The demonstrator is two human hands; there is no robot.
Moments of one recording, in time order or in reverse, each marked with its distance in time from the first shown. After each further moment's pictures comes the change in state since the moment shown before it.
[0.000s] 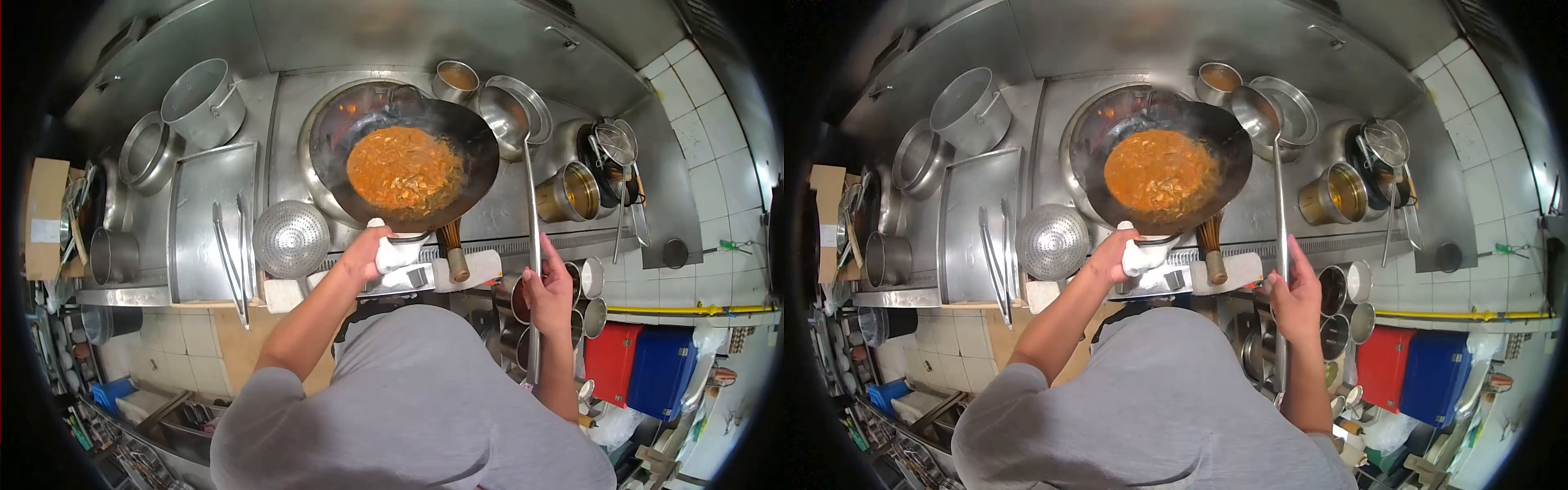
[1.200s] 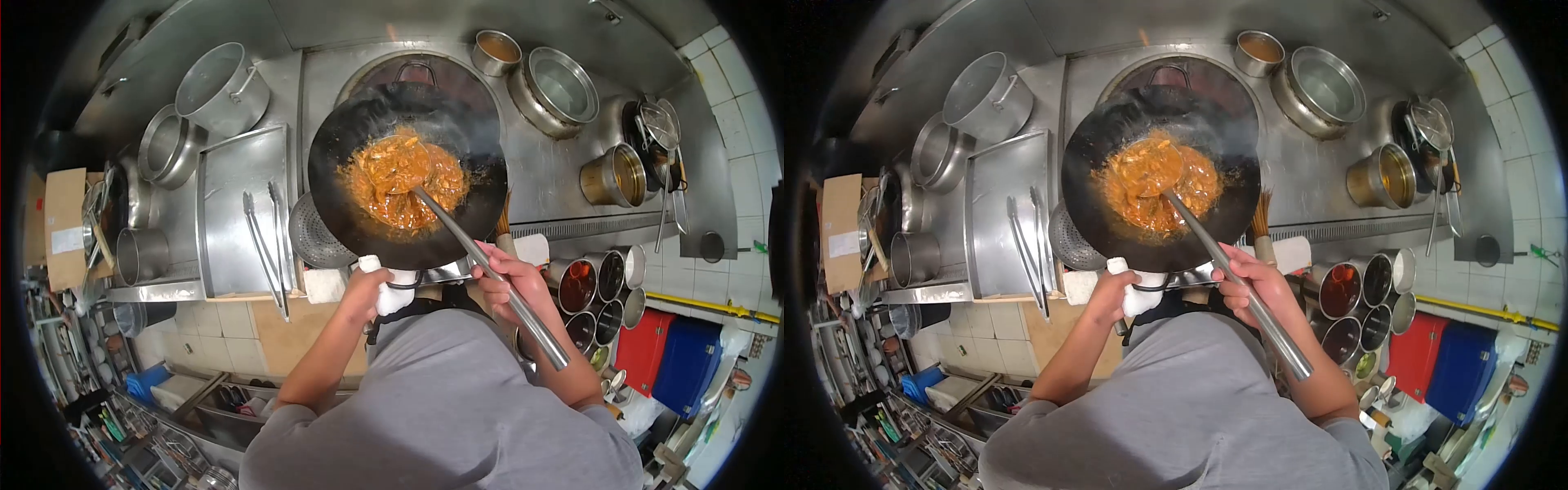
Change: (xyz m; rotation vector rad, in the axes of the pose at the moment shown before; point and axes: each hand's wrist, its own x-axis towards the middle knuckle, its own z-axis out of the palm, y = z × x) left_hand -0.110 -0.014 -0.076 0.253 0.362 0.197; right_hand 0.036 0.049 0.117 1.108 -0.574 0.849
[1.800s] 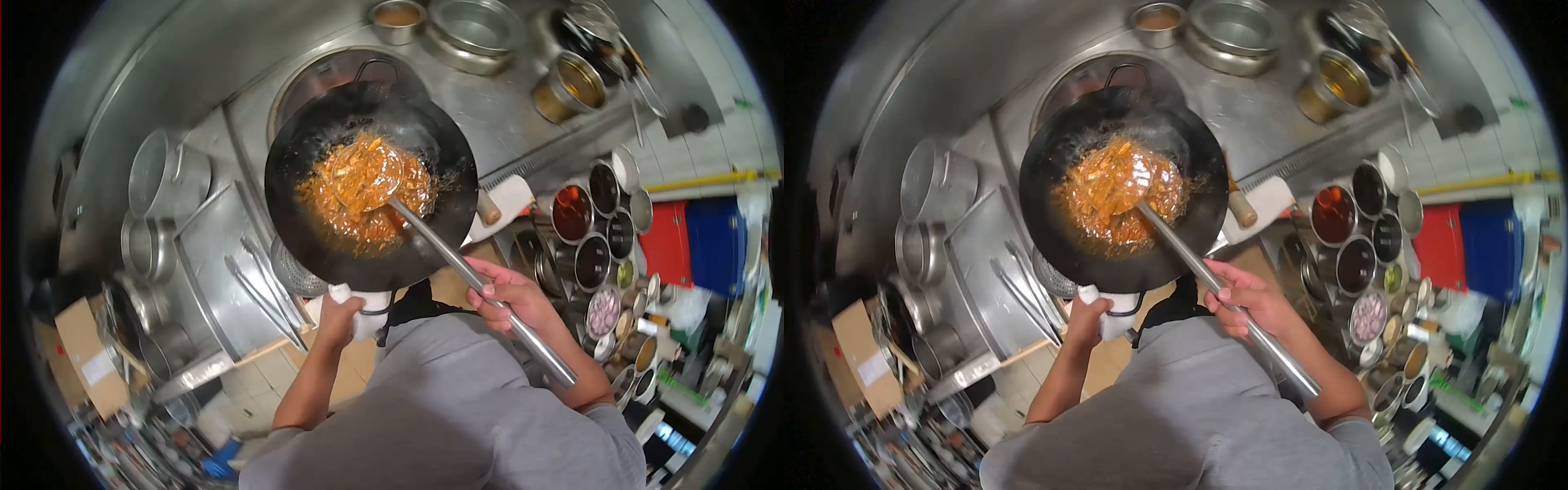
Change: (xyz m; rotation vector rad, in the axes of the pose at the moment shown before) left_hand -0.028 0.032 -0.034 0.463 -0.048 0.037; right_hand -0.073 0.074 -0.018 0.005 0.031 -0.187
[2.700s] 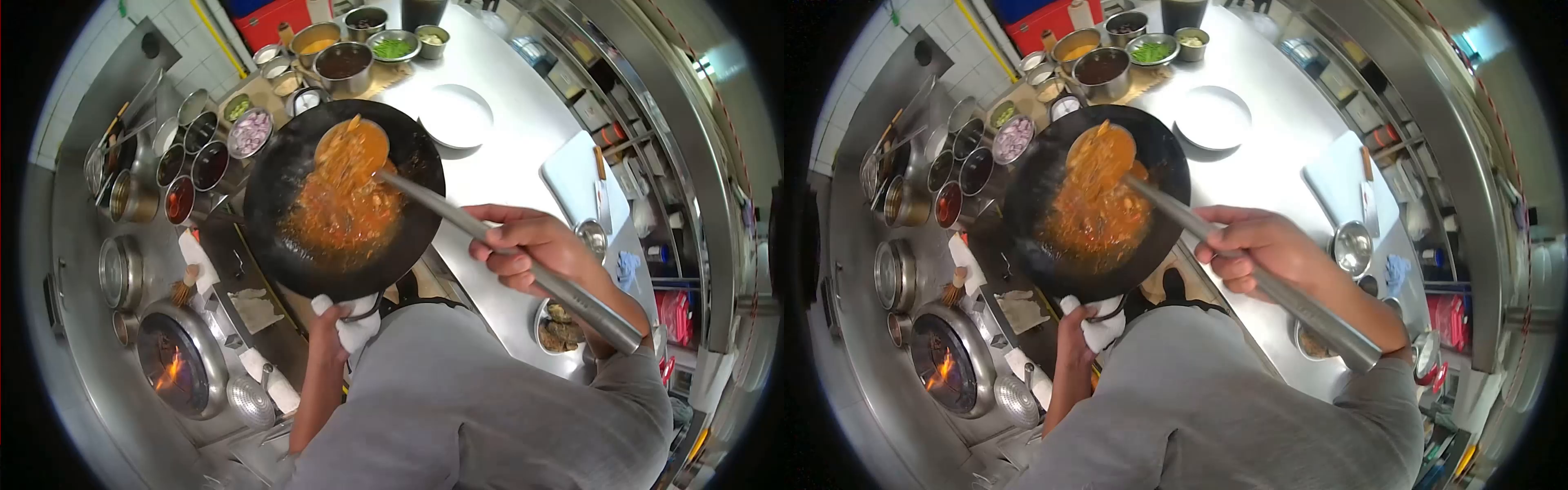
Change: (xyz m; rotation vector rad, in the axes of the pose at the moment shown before) left_hand -0.210 -0.162 0.133 0.688 -0.851 -0.789; right_hand -0.420 0.472 0.046 0.878 0.473 -1.145
